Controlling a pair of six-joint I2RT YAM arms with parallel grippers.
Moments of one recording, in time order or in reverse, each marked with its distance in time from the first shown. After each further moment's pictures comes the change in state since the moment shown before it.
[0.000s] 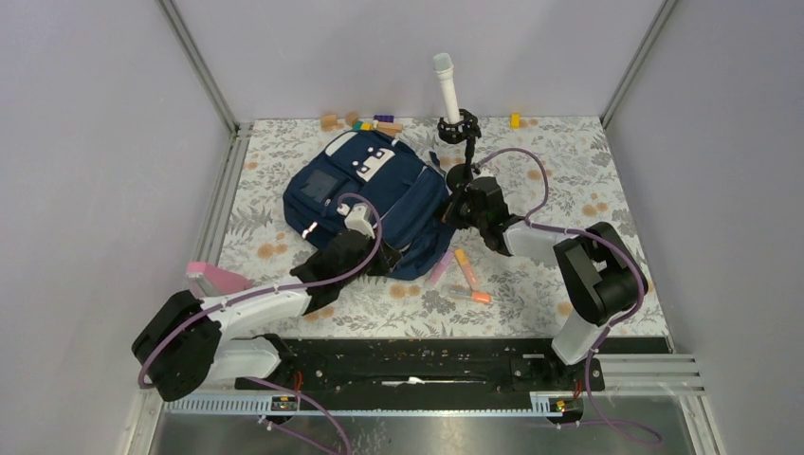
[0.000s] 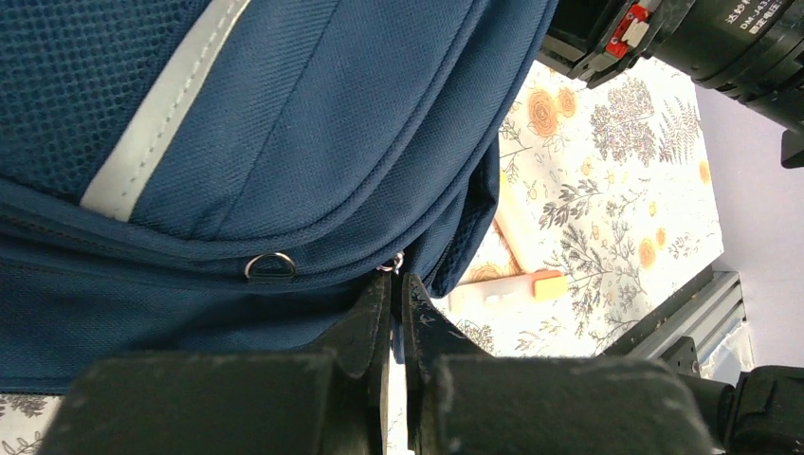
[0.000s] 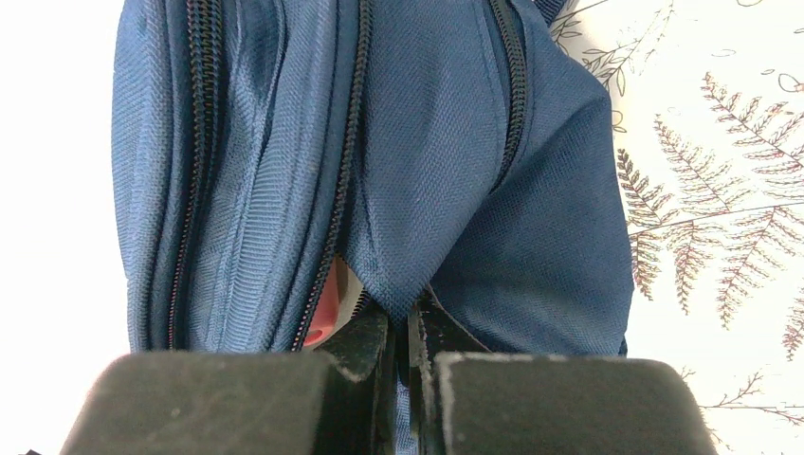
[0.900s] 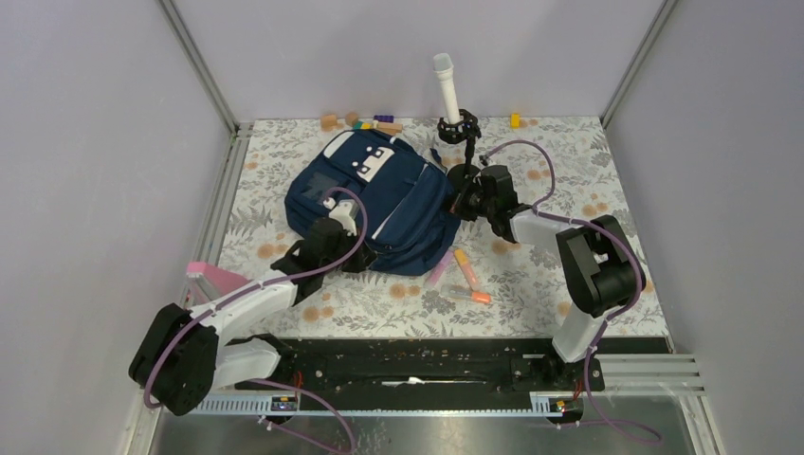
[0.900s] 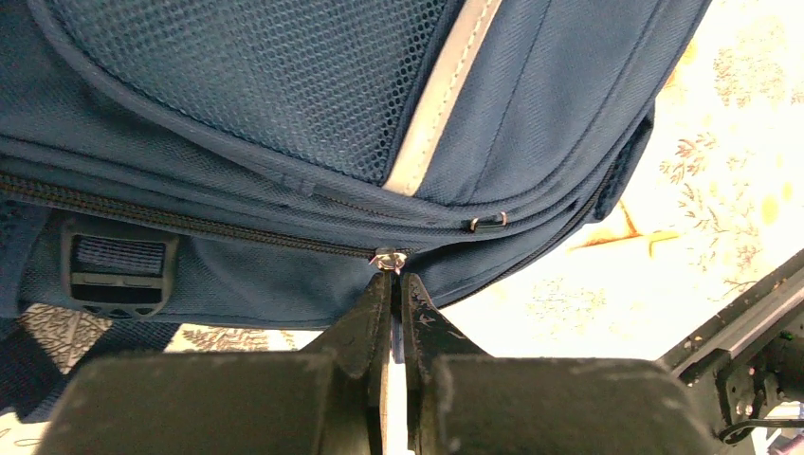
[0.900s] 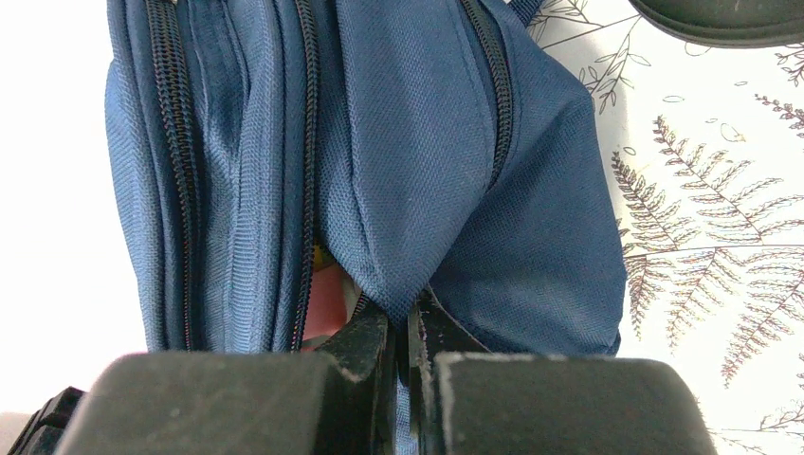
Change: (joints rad) left arm 0.229 -0.048 0.000 -0.183 0.183 0.251; right arm -0.101 0.045 0.079 -0.072 -0.135 -0.013
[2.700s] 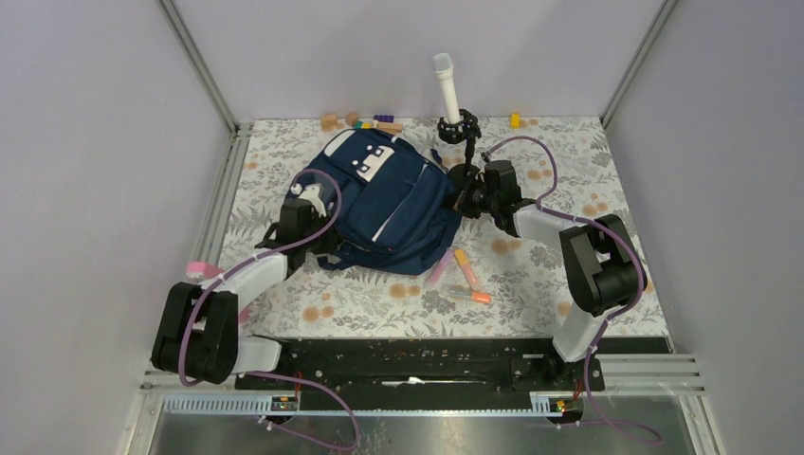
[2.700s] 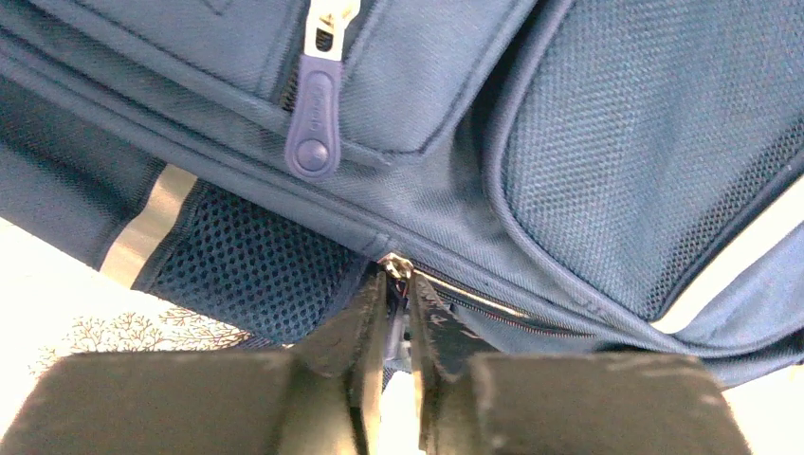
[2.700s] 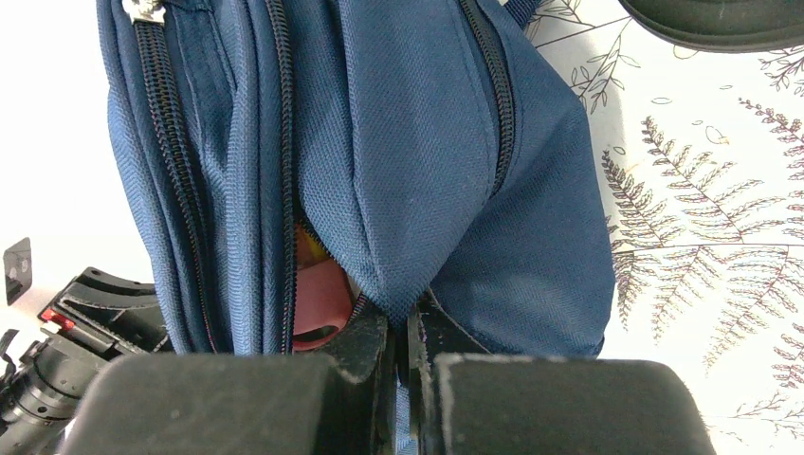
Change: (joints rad) left arm 0.332 0.166 0.077 -0.017 0.036 0.136; right arm -0.033 0.001 0.039 -0.074 -0.044 -0.024
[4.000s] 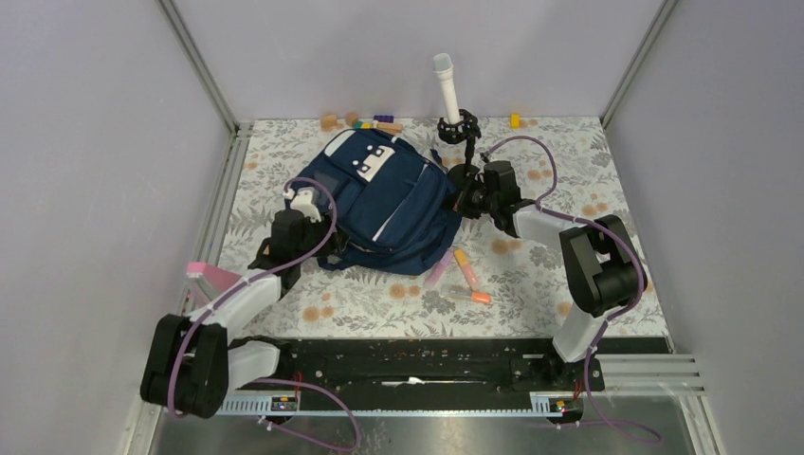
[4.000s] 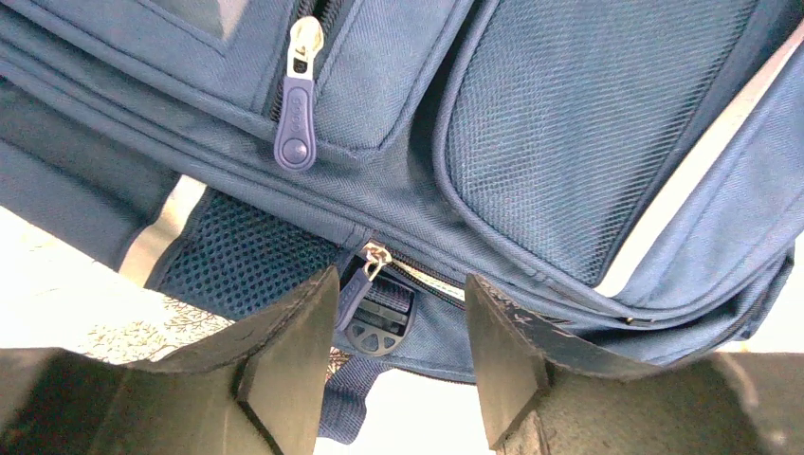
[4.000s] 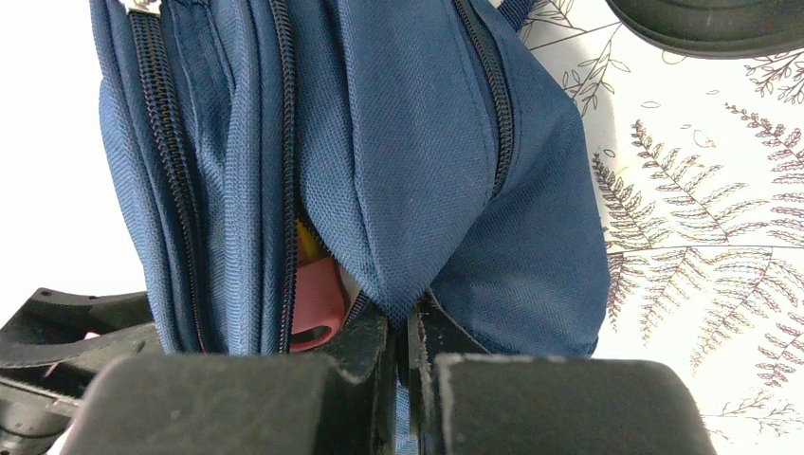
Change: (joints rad) left arm -0.014 -0.136 -0.120 0.152 0.008 0.010; right arm 0.004 -0.004 -0.002 -0.006 0.019 -0.024
